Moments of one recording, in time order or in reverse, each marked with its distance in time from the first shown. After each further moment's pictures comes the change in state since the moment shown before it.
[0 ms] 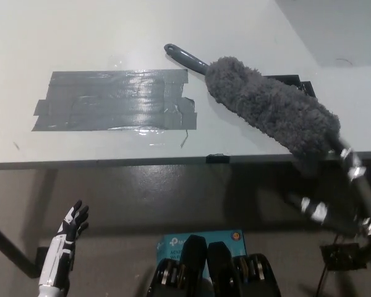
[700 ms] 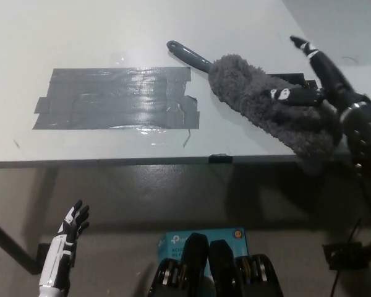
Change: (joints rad) left_arm -0.005 0.000 -0.001 0.012 0.004 -0.027 0.000; right_arm -0.674 -0.053 0.182 0.731 -0.154 0.323 0.106
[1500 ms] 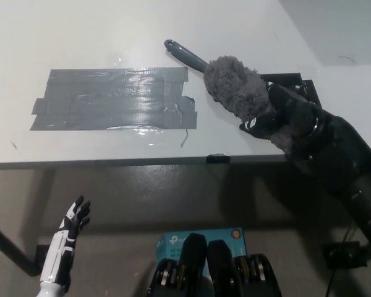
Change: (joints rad) left_arm -0.015 0.000 0.001 -0.002 0.014 -0.002 0.000; right_arm -0.190 0.094 0.232 0.470 -0.108 0.035 0.050
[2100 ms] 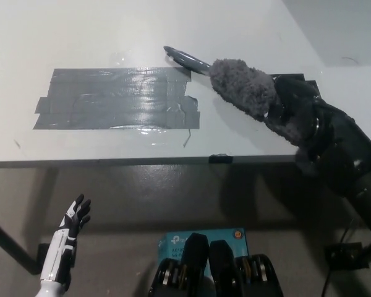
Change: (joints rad) left_arm -0.006 0.000 0.000 -0.001 0.003 0.001 0.000; right_arm 0.002 -0.031 0.028 0.013 -0.087 -0.066 -0.082
